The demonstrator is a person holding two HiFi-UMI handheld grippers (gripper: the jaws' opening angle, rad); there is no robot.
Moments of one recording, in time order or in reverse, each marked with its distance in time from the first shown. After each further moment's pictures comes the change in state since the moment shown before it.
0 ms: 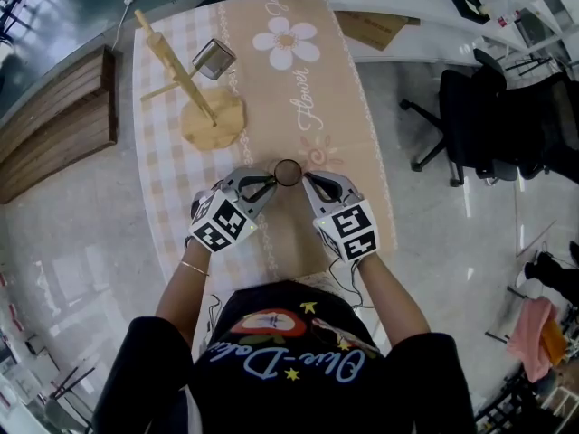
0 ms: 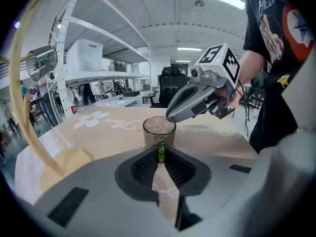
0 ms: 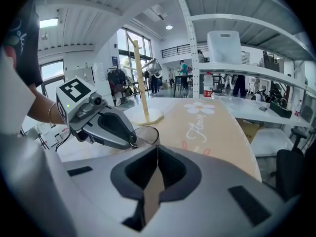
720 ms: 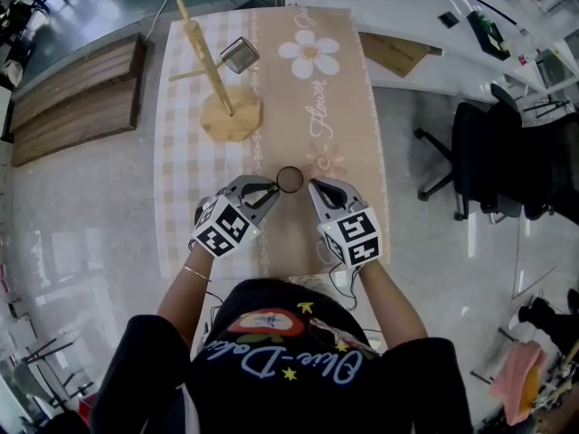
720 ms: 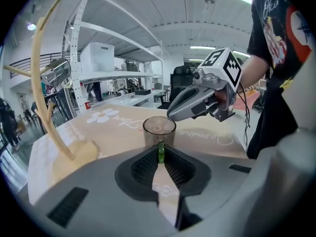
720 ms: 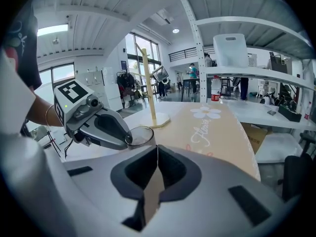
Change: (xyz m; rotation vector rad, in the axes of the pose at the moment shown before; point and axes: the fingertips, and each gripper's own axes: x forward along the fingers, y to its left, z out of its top) left arm -0.018 -0.020 0.006 -0.098 0.024 0.133; right arm -0.018 0.006 0.004 -0.042 -0.046 0.093
